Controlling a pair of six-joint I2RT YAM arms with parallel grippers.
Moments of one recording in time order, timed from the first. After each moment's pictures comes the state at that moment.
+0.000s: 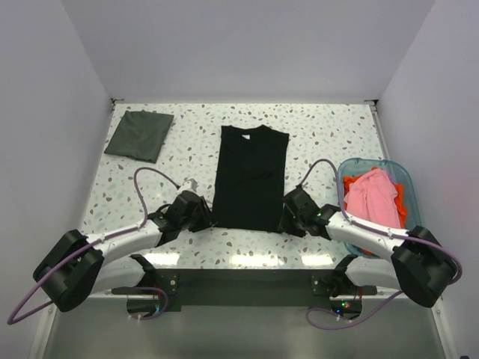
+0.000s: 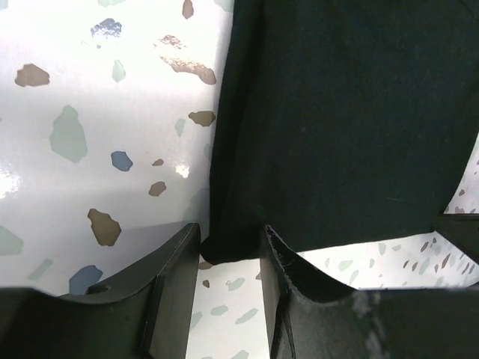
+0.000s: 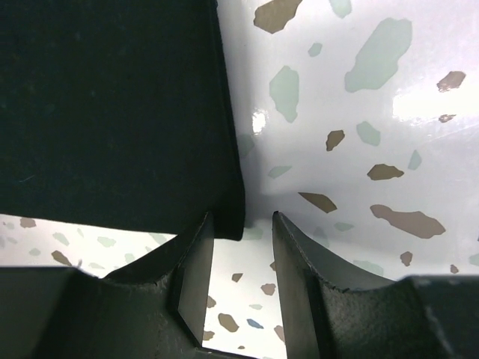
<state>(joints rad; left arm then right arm) -0.68 1.17 0.37 -0.04 -0.06 -0.92 0.74 1.20 0.52 -0.39 0.15 0.99</state>
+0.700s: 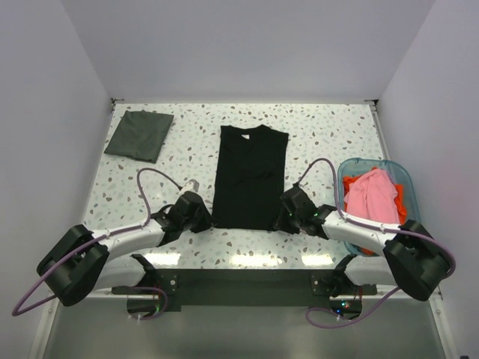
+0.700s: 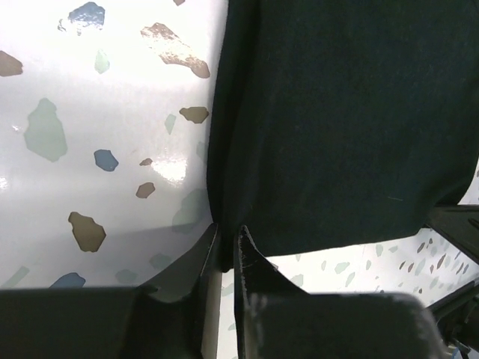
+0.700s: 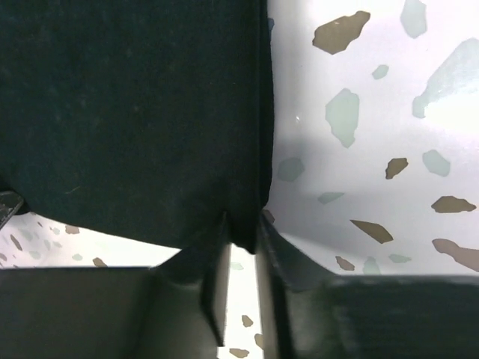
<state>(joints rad) -0.70 1.21 0.36 0.01 -0.05 -0.96 0.74 1.26 0.50 -0.24 0.10 1.04</state>
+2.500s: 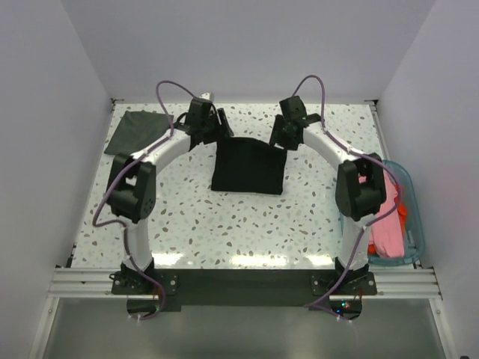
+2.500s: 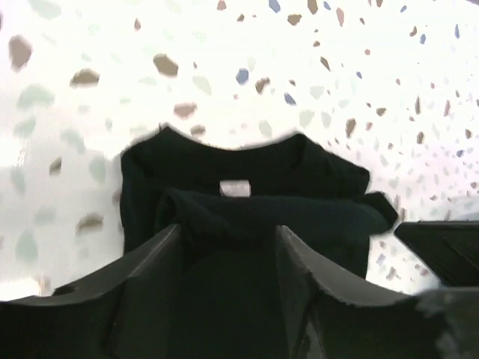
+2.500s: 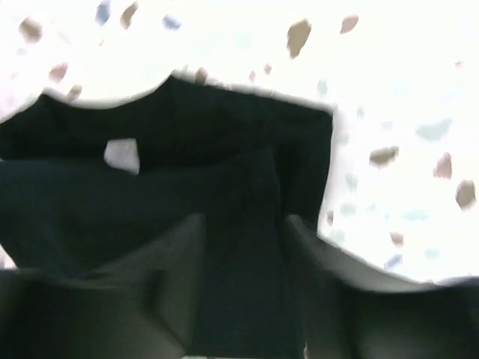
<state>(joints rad) -0.39 1.91 1.50 -0.27 0.04 -0.60 0.37 1.94 1.62 -0.62 0.11 0.56</state>
